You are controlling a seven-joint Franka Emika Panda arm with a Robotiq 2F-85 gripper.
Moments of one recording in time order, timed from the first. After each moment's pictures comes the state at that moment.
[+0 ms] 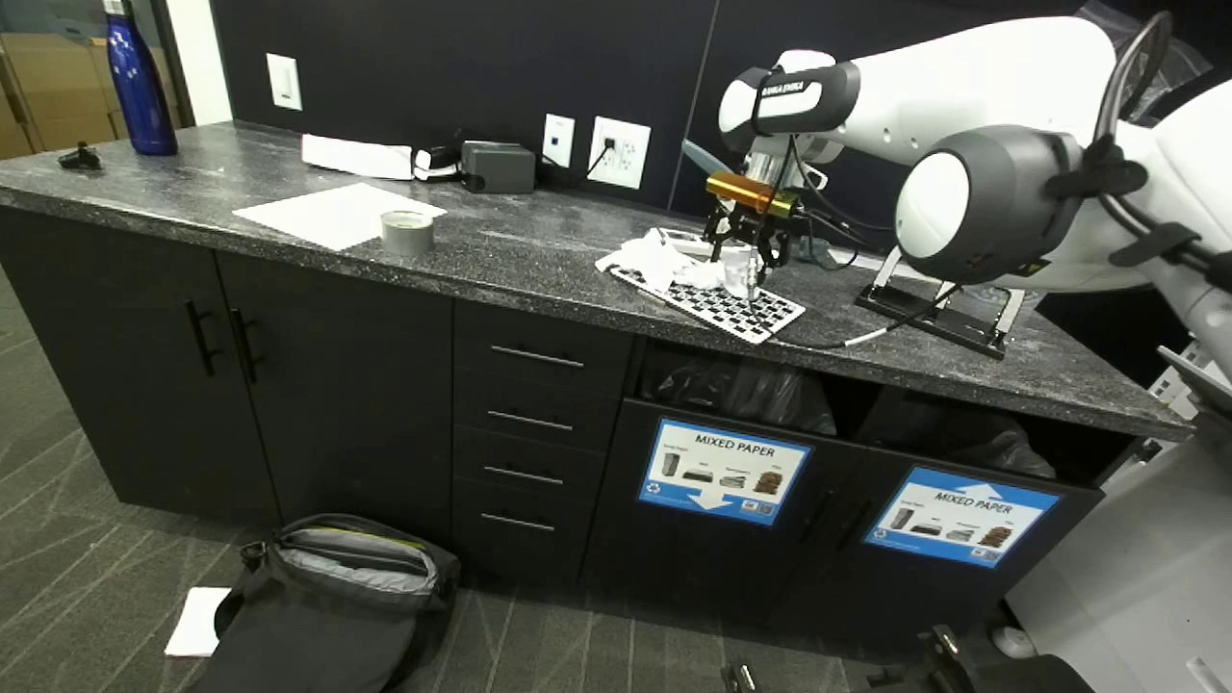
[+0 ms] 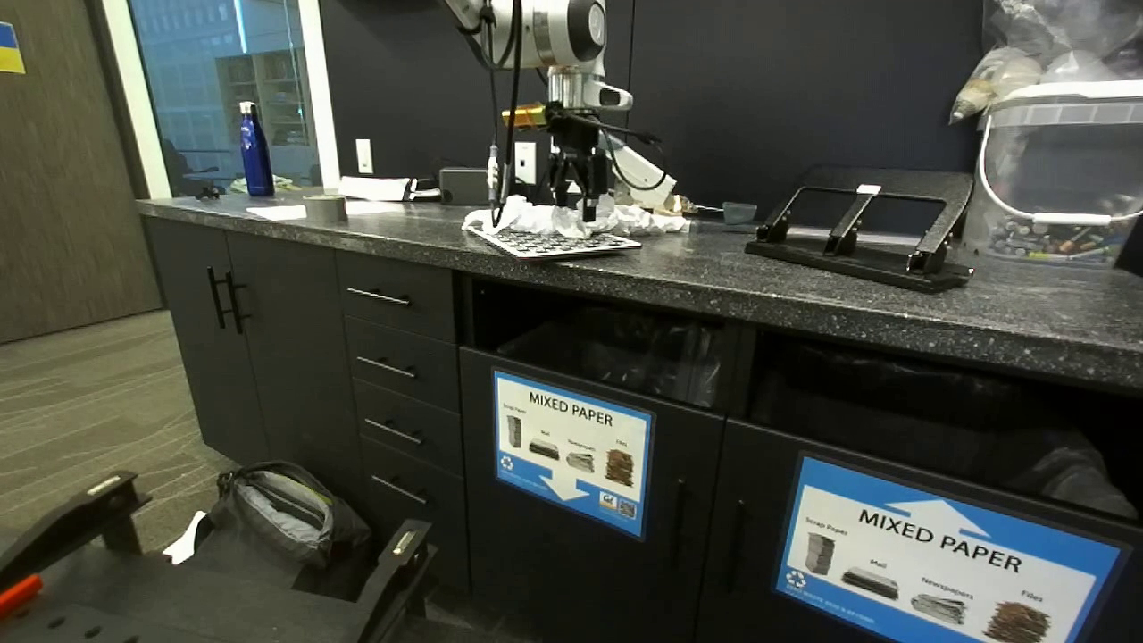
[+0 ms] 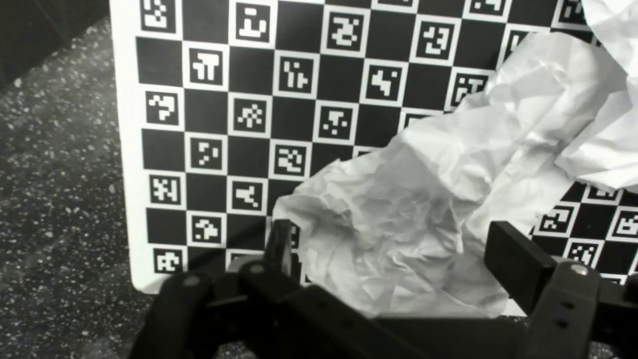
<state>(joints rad) -0.03 1.12 -0.10 -0.65 0.06 1.81 0.72</state>
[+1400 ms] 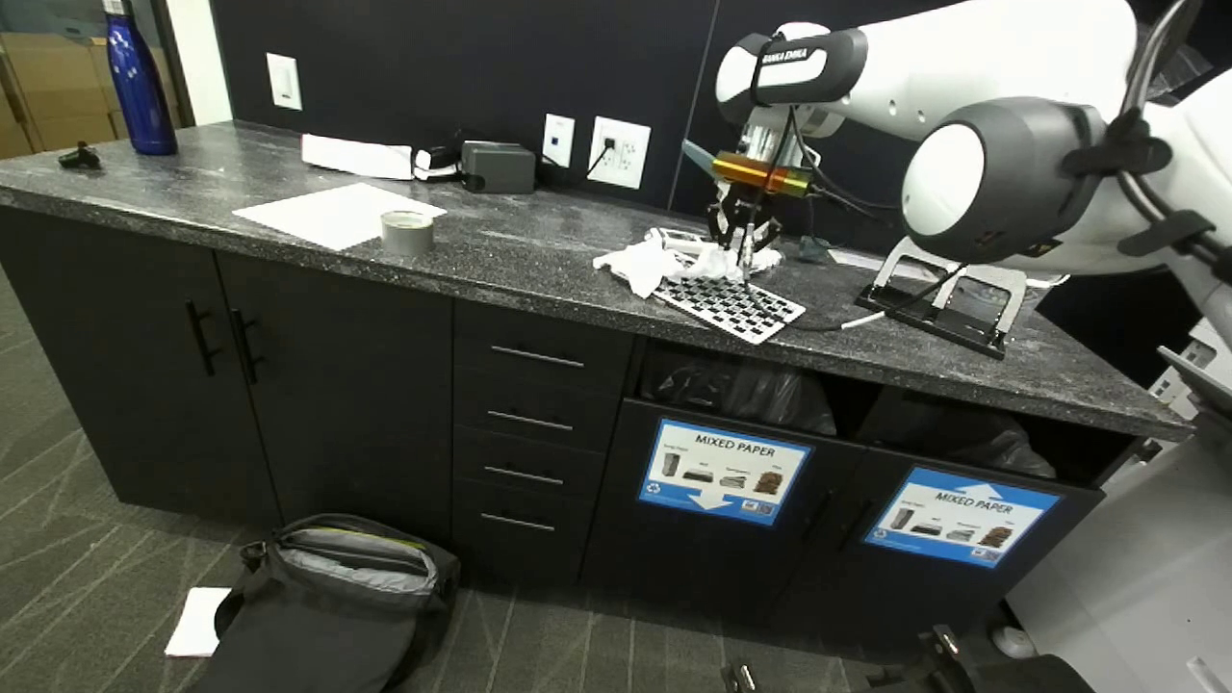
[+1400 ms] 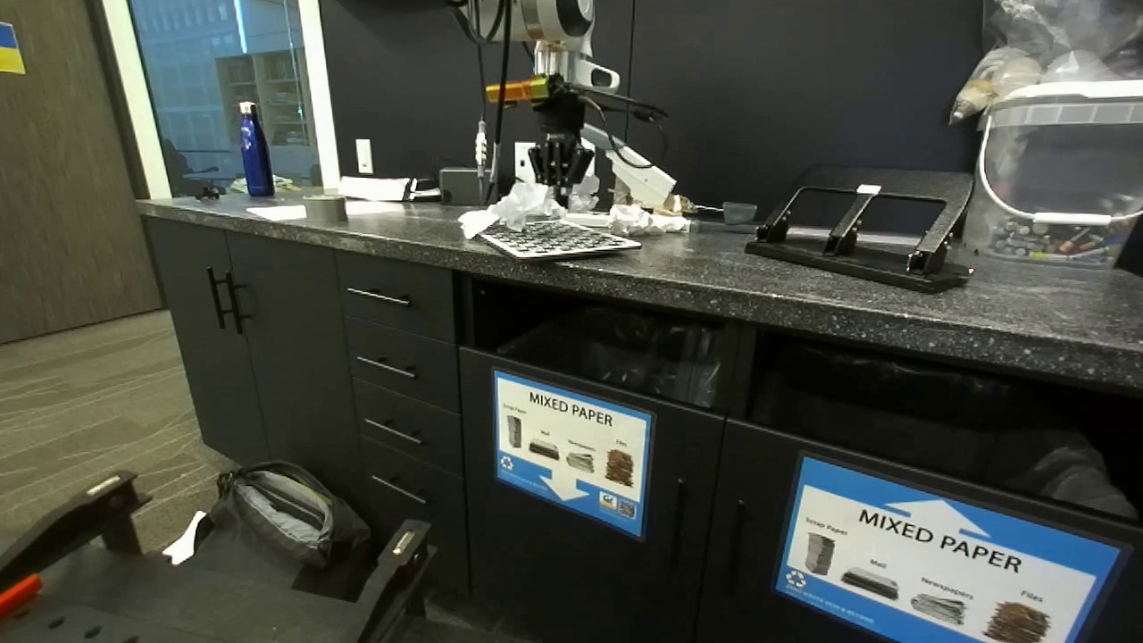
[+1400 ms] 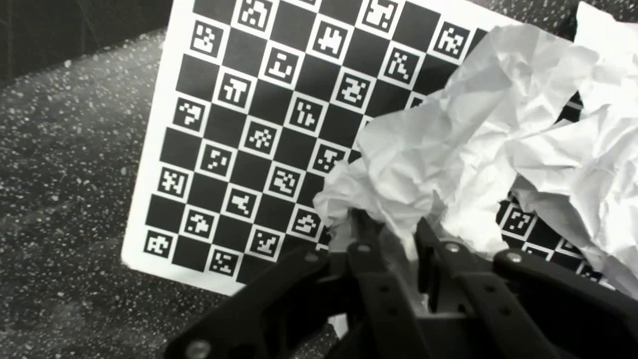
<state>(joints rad) -0.02 1.07 -0.07 -0.66 0.05 1.71 0.51</state>
